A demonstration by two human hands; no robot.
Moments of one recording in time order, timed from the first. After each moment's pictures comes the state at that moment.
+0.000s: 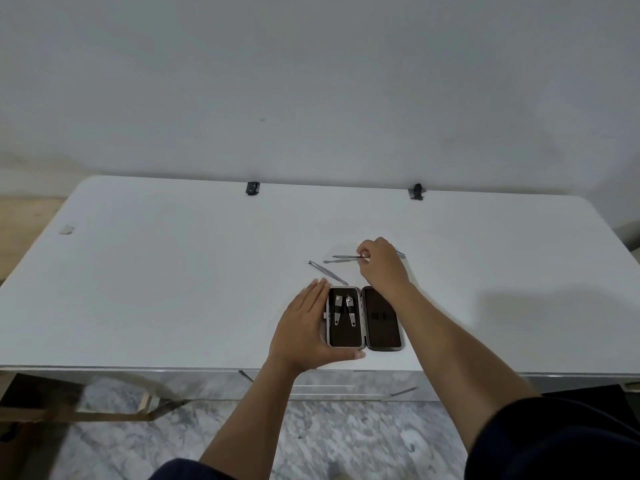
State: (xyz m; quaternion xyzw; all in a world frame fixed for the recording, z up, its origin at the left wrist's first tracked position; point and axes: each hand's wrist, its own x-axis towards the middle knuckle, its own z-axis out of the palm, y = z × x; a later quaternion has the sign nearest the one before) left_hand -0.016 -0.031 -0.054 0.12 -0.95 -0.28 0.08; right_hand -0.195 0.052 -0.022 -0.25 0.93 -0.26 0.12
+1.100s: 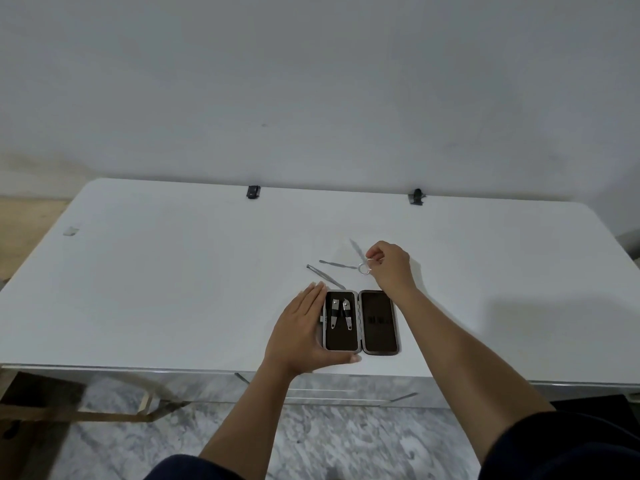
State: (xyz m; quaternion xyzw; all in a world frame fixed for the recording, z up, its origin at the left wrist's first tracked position) left_hand -0.015 -0.029 -0.045 0.11 -0.95 -0.27 0.09; right_hand -0.204 0.065 -0.019 -0.18 0.89 -0.39 0.12
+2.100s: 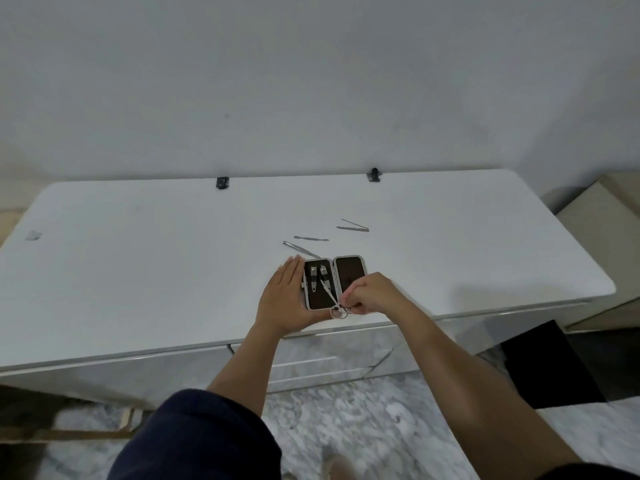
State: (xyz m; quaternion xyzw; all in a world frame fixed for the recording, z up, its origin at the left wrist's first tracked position) left_hand -0.007 -0.022 -0.038 0.11 -0.97 -0.23 0.03; right_hand -0.097 0.130 0.007 -0.02 0.84 -0.39 0.37
